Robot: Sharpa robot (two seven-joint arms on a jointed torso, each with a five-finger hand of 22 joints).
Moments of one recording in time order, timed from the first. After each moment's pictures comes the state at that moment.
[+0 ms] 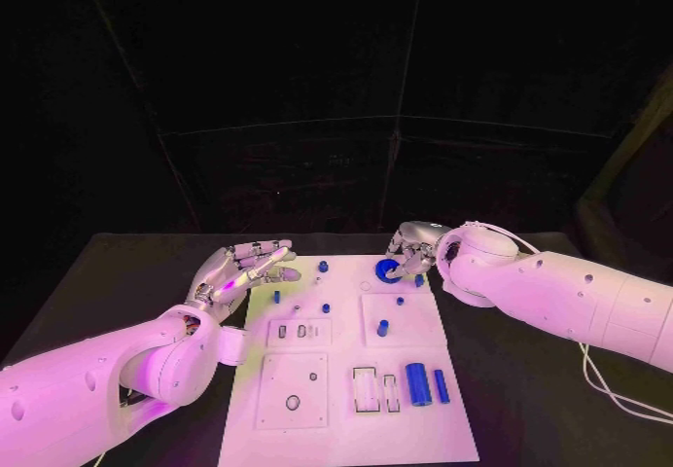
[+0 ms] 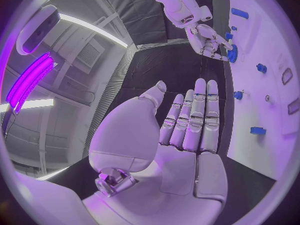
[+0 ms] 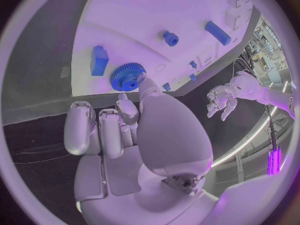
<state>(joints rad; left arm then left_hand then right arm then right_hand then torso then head) 1.12 -0.88 -0.02 1.60 -0.05 -0.33 0.58 1.29 0.00 0.19 0.08 0.05 0.86 0.22 0.10 0.07 0.95 0.19 0.13 0.07 1.11 0.13 0.19 0.17 0.17 0.92 0.23 0.30 0.11 1.24 -0.68 0.07 1.26 -1.50 -0.11 -0.28 1.43 -0.08 0.02 0.18 0.21 0.87 0.16 0.11 0.08 1.31 0.07 1.18 1.12 1.46 -0.01 1.45 1.31 0.08 1.38 0.10 1.44 1.24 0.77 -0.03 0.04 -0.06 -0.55</state>
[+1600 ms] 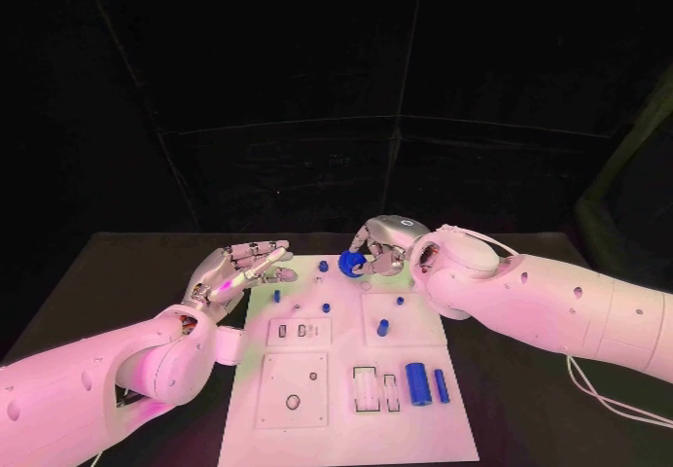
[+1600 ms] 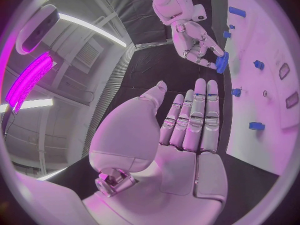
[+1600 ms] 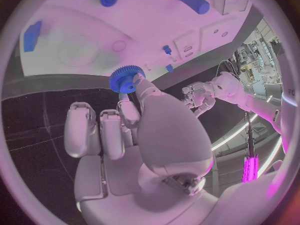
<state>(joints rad) 1.12 -0.88 -0.02 1.59 -0.05 -0.33 0.57 1.30 0.00 0.20 0.07 0.05 0.86 0.22 0.10 0.07 0.95 0.18 0.12 0.07 1.11 0.13 0.18 0.18 0.17 0.92 0.23 0.30 0.11 1.24 -0.66 0.07 1.42 -1.61 -0.25 -0.25 1.42 -0.04 0.19 0.13 0.13 0.97 0.15 0.16 0.08 1.35 0.03 1.19 1.17 1.46 -0.04 1.46 1.31 0.07 1.39 0.09 1.45 1.27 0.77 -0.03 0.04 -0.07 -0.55</state>
